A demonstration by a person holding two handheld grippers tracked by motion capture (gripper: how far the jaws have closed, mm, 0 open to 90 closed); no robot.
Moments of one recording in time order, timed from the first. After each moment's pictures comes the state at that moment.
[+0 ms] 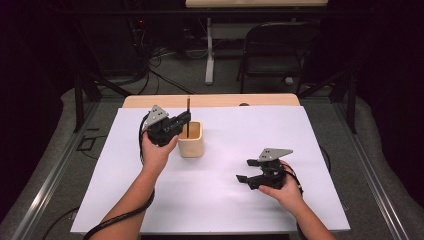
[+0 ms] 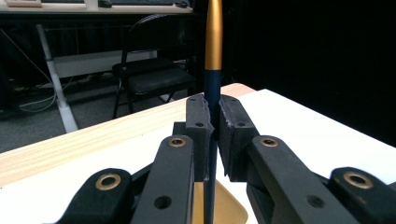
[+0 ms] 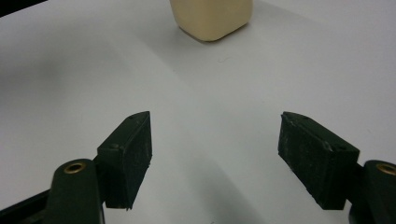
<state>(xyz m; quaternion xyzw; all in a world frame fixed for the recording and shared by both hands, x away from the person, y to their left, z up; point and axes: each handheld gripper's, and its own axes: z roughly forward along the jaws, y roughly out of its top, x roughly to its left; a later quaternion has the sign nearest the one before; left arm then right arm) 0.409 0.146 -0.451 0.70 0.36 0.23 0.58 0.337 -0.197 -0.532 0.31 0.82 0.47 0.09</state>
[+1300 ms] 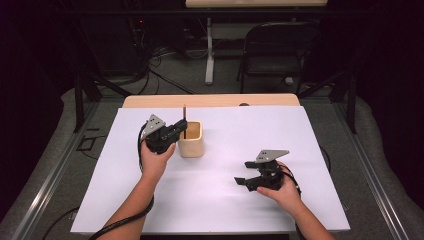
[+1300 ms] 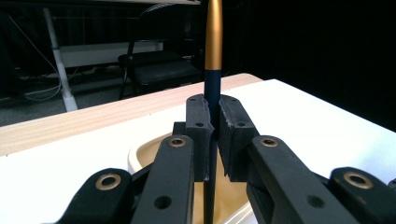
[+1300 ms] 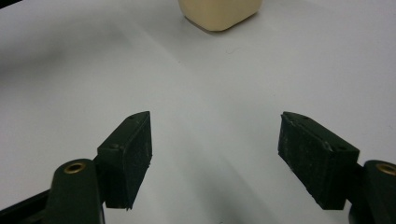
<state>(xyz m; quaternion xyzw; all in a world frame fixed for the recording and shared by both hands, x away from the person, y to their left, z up) 0.405 0.160 -0.486 0.69 0.37 0.22 0.58 0.338 -0.191 -0.538 0.30 0.83 0.46 0.08</state>
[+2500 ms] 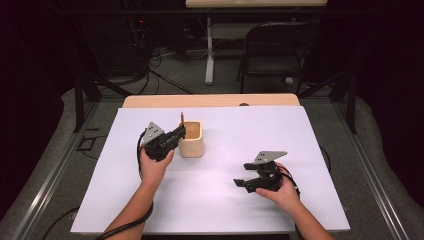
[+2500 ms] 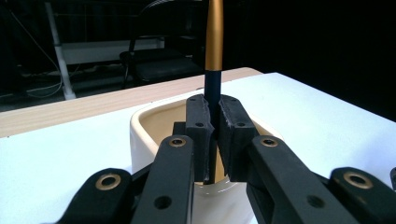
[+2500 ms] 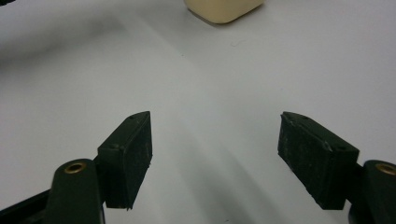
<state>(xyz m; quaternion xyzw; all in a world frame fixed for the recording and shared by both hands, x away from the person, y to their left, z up) 0.396 0.166 -0.505 0.69 0.37 0.22 0.58 0.337 -0.188 -0.542 0.30 0.83 0.46 0.07</state>
